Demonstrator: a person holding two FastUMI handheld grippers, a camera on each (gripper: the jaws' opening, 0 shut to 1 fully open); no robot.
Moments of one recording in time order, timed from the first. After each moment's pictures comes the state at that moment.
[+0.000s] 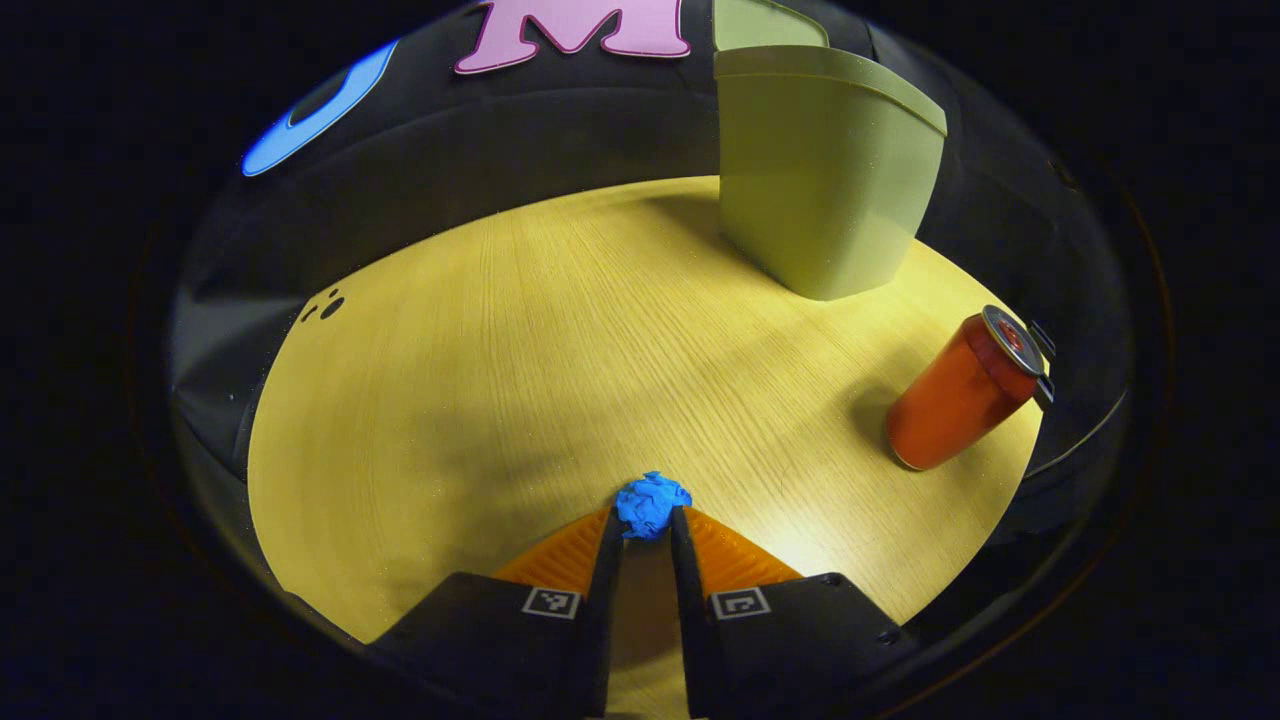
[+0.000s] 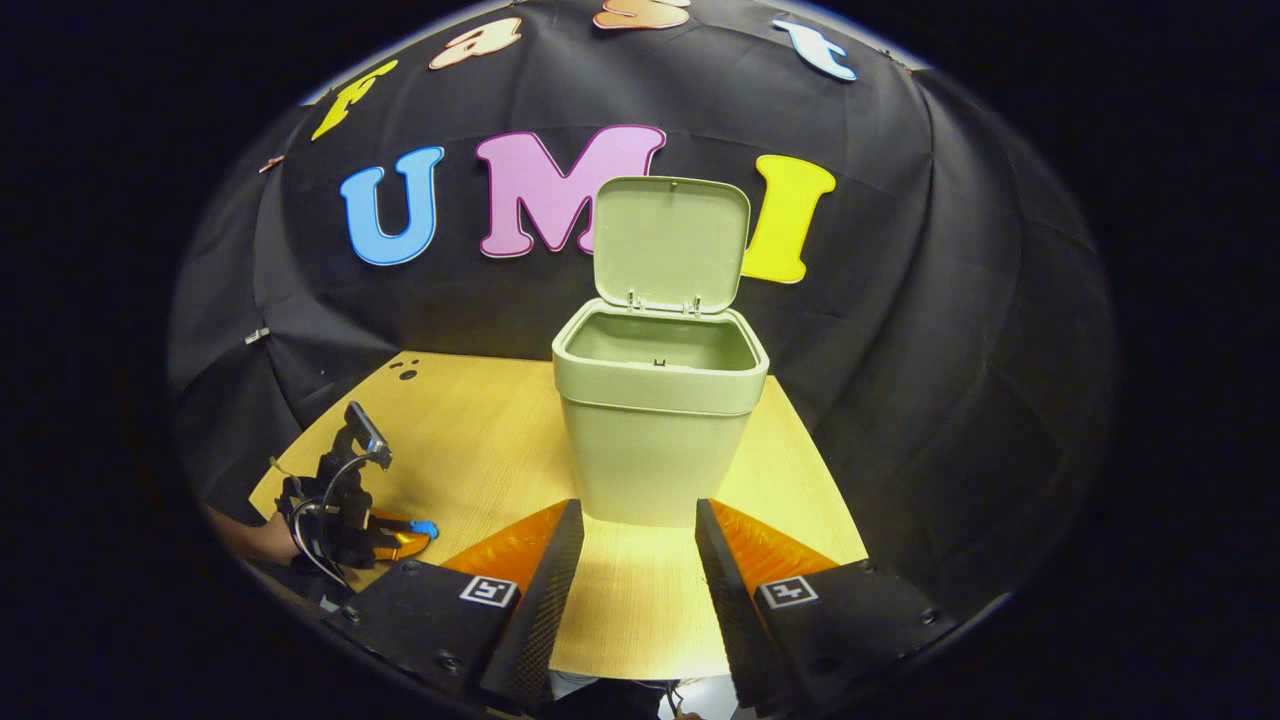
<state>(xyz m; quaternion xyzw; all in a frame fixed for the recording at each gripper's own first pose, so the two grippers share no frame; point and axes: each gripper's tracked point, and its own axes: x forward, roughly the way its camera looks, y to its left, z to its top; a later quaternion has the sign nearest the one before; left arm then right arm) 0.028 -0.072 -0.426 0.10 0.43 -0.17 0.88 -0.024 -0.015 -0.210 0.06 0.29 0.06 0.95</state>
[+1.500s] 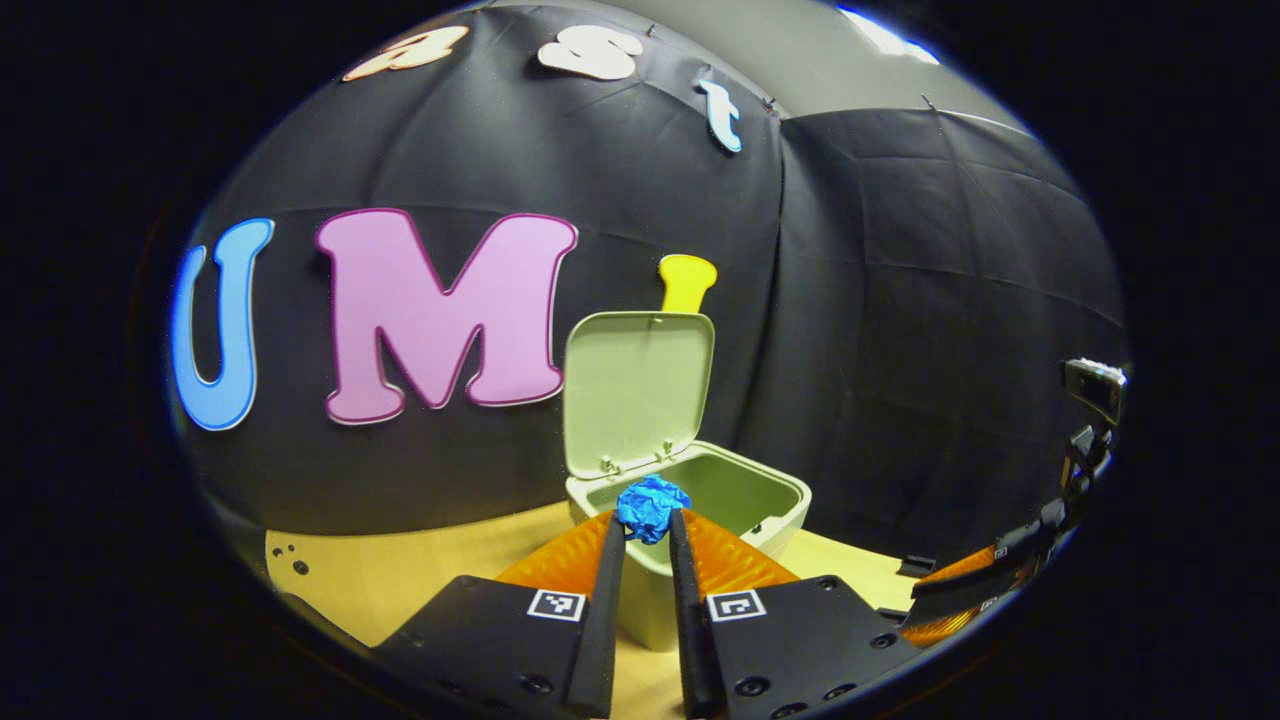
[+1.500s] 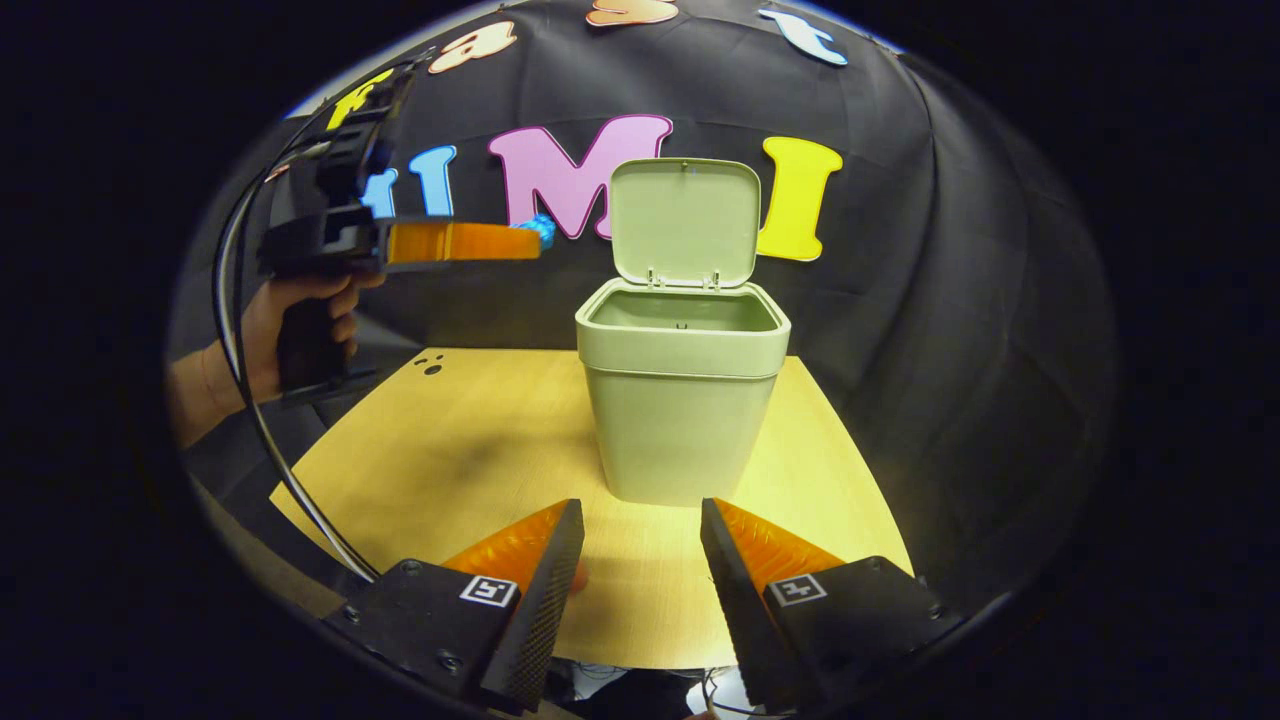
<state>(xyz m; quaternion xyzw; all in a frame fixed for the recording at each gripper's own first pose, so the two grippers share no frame) 0.170 -0.276 -0.068 0.03 0.11 -0.32 0.94 -0.048 -0.011 -0.226 0.08 0.29 0.09 0.95</state>
